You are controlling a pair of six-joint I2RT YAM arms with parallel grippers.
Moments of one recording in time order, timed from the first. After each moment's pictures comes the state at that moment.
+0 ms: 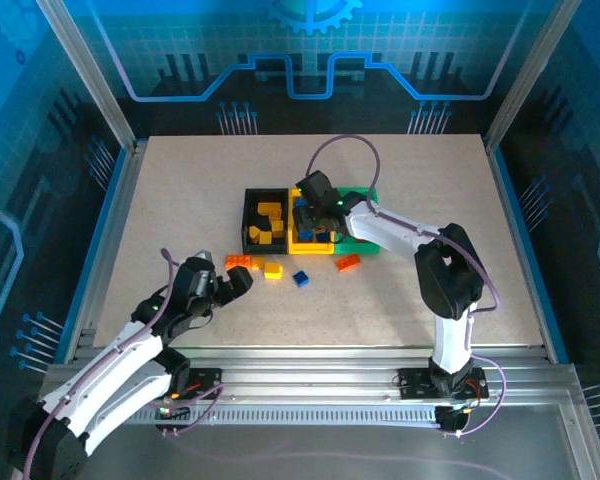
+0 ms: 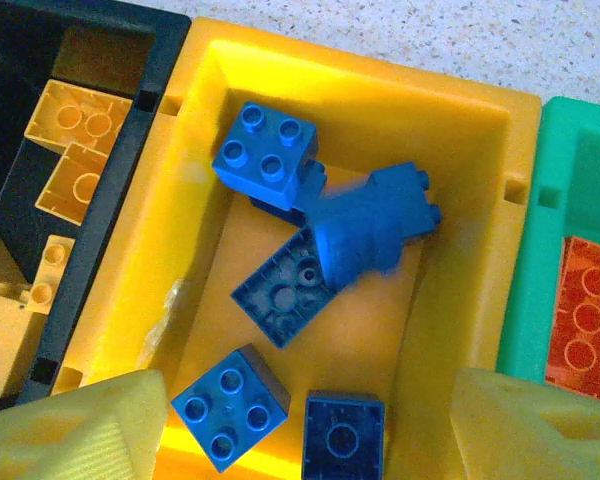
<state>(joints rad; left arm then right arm) -0.44 0.72 0.41 -0.49 0.00 -0.95 0.68 1.91 1.47 -0.51 0.25 0.36</state>
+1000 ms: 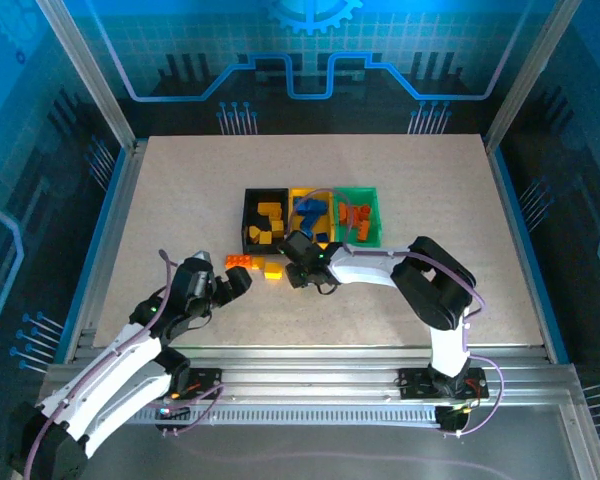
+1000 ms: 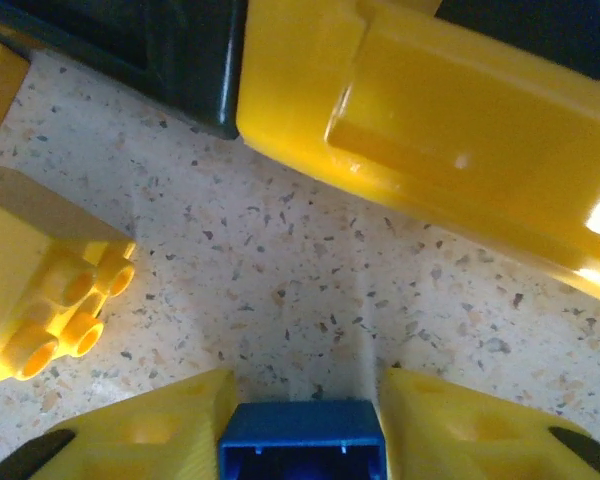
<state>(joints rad) -0.43 0.70 0.41 -0.50 0.00 -0.95 0.90 1.91 1.15 -0.35 0.20 0.45</state>
